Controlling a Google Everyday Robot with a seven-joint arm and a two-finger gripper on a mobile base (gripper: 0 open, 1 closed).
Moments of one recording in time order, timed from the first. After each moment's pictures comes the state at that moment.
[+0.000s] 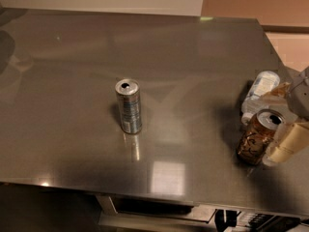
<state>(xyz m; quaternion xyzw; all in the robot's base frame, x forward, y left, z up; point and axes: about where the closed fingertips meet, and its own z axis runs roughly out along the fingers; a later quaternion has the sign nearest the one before) 0.404 -0.235 0.890 -0.60 0.78 0.07 0.17</state>
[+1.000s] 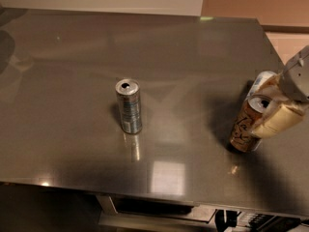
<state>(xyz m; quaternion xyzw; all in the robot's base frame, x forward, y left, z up) 0.418 -0.215 0.913 -0.60 0.77 0.10 0.18</state>
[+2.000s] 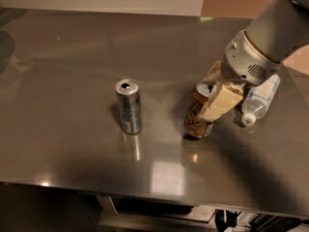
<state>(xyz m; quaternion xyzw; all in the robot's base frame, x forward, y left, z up) 0.461 -0.119 0.917 -0.64 0.73 0.14 0.19</state>
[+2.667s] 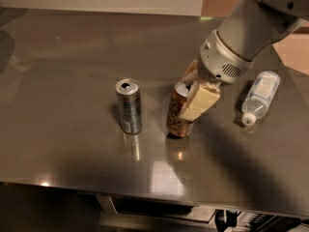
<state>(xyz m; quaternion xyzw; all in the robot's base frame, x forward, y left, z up) 0.465 -0.074 0.914 -0.68 0.70 0.14 0.19</state>
